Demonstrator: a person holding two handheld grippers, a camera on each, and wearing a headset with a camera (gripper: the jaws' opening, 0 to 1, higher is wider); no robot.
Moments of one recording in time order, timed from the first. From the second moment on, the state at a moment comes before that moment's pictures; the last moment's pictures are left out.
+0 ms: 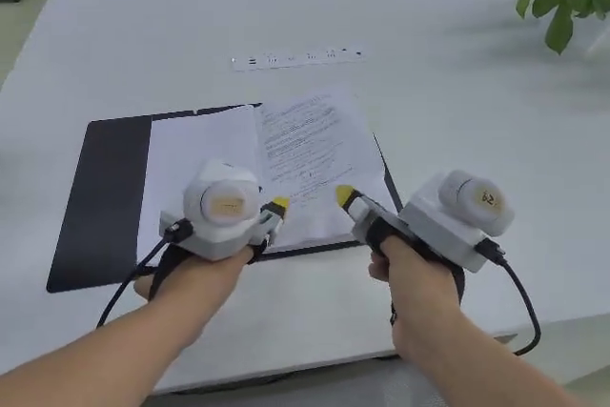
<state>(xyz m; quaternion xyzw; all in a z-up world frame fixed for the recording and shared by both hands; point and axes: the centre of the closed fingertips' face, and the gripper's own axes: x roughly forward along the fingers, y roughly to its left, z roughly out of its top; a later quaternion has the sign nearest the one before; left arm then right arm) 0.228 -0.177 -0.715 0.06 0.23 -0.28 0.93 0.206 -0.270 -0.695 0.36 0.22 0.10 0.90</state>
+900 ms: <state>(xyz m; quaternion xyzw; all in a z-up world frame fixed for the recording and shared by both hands) 0.200 -0.036 -0.668 0.05 0.19 -0.21 0.96 0.204 -0.141 -0.667 0.21 0.21 0.21 0.93</state>
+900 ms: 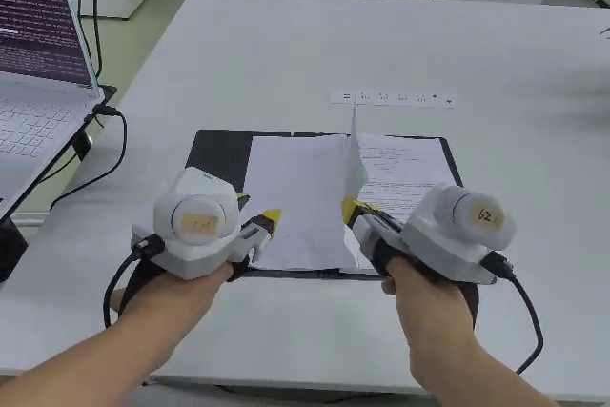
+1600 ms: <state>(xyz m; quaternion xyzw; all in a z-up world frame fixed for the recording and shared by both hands) 0.179 0.028 -0.670 0.03 0.21 -0.17 0.96 0.202 -0.069 -0.743 0.05 0.31 0.27 0.91</state>
